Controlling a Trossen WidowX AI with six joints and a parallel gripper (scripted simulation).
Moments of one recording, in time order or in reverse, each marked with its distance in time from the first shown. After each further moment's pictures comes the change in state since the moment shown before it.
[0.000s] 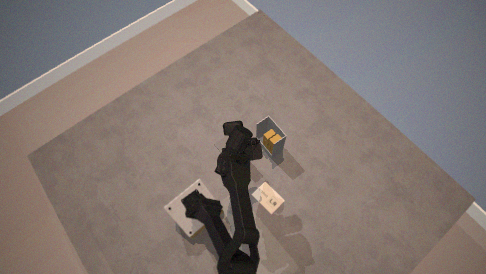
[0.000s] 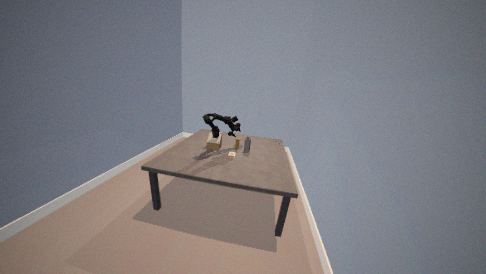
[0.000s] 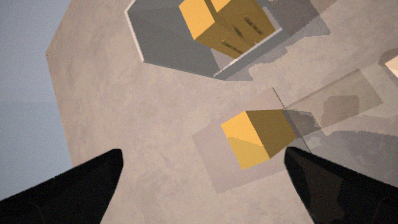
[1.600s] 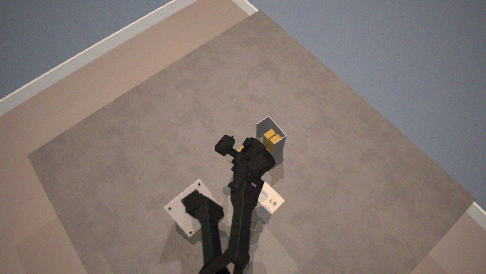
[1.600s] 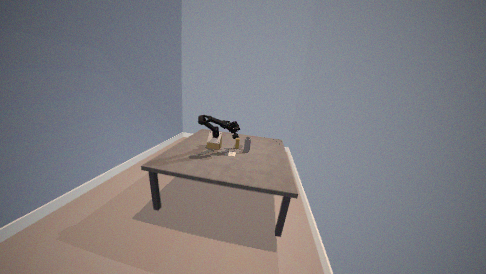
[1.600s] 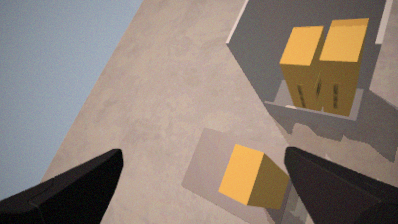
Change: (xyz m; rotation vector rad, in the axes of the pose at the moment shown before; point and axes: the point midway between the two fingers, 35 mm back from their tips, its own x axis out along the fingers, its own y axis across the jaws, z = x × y) arm 0.001 -0.011 0.007 -0.718 0.053 0.373
